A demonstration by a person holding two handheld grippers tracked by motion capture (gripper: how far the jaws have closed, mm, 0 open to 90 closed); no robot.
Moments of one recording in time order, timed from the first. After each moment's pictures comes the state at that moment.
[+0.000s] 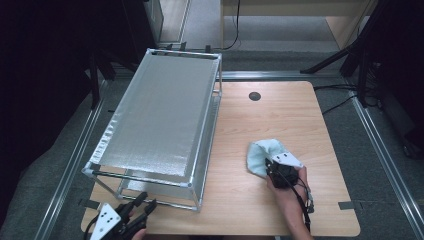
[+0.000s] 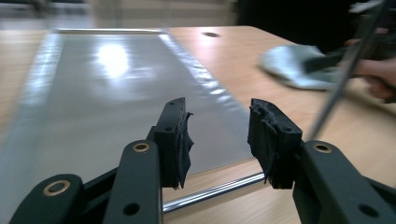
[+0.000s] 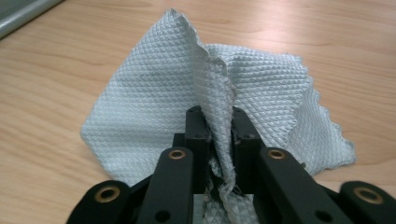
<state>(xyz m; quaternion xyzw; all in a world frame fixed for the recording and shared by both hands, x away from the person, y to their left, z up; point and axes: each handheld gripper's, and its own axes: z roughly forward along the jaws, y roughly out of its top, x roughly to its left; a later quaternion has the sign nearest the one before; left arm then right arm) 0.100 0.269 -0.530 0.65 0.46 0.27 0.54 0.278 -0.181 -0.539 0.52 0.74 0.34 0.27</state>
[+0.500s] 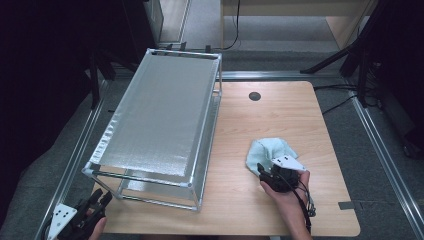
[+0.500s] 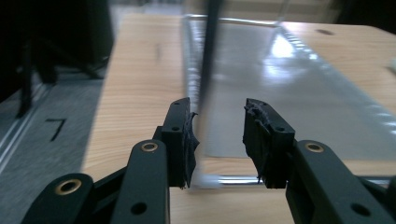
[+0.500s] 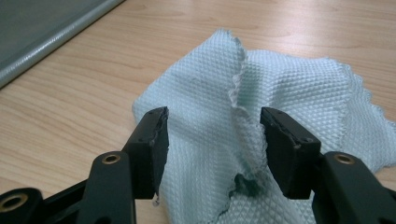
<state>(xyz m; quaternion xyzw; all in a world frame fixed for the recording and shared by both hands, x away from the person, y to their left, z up) 0.106 0.351 -0.538 0.59 0.58 0.33 0.46 0.265 -0.177 -0.535 0.50 0.74 0.37 0.24</state>
